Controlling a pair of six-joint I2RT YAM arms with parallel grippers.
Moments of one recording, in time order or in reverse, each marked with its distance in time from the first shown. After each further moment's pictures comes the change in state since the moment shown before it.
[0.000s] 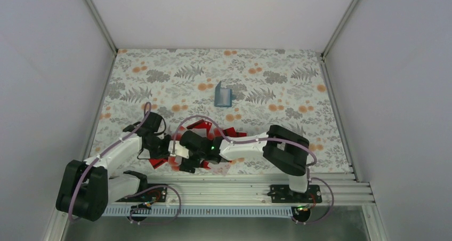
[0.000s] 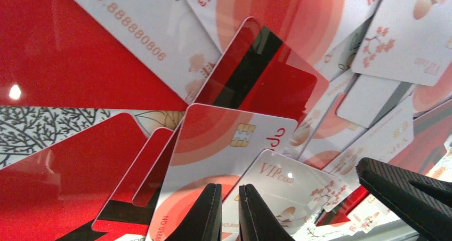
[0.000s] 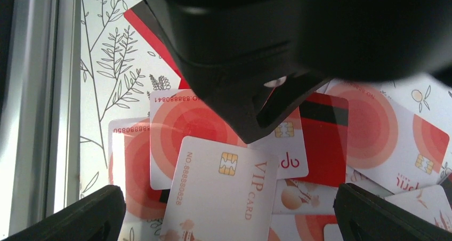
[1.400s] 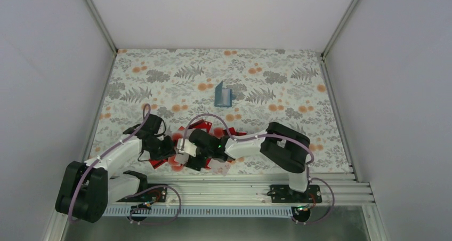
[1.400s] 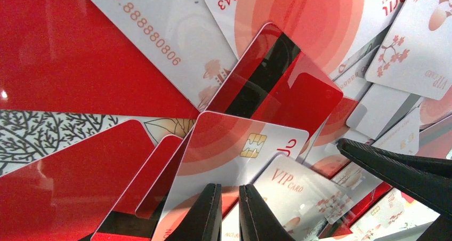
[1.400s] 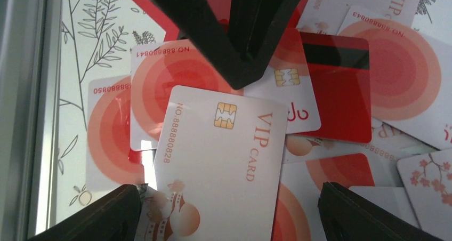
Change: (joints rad) left arm 0.004 -0.012 -0.043 0.054 -0.013 -0.043; right arm -0.075 0.008 -0.133 0.146 -0.135 0.055
